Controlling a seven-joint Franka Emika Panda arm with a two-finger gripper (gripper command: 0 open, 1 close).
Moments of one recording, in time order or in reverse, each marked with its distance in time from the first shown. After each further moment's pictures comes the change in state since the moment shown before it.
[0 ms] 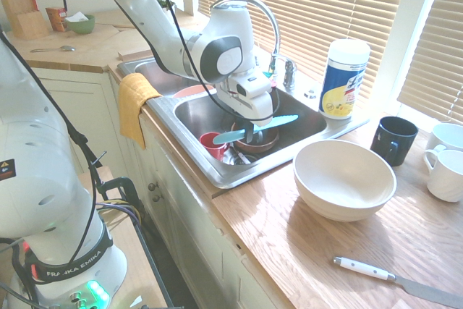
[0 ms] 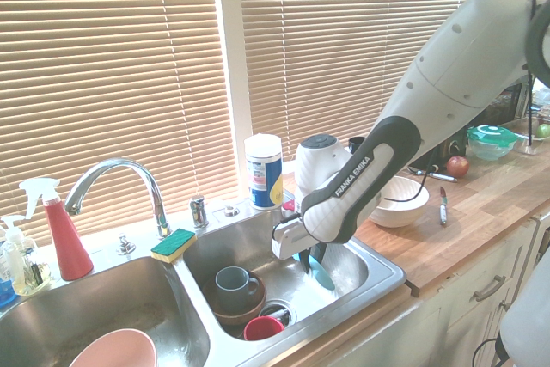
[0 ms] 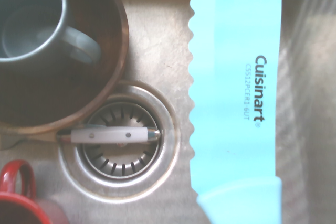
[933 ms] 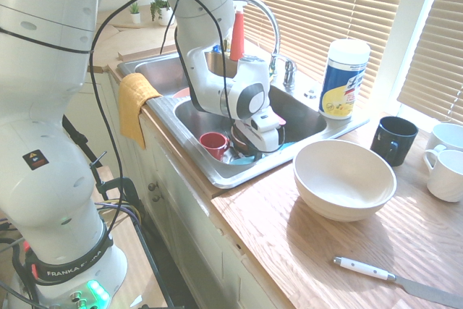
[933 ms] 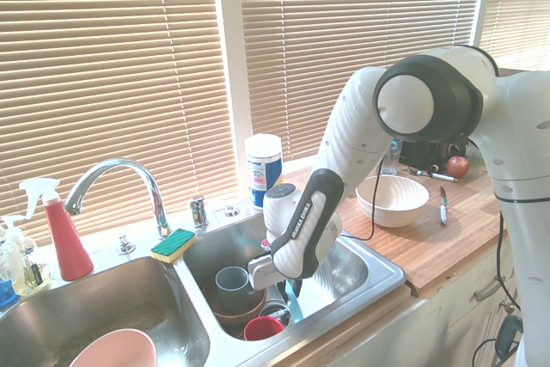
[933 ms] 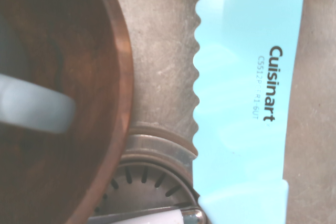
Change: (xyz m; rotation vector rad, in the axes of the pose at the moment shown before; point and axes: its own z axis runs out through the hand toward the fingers) arm 0.013 -0.059 0.129 -0.078 -0.044 0.137
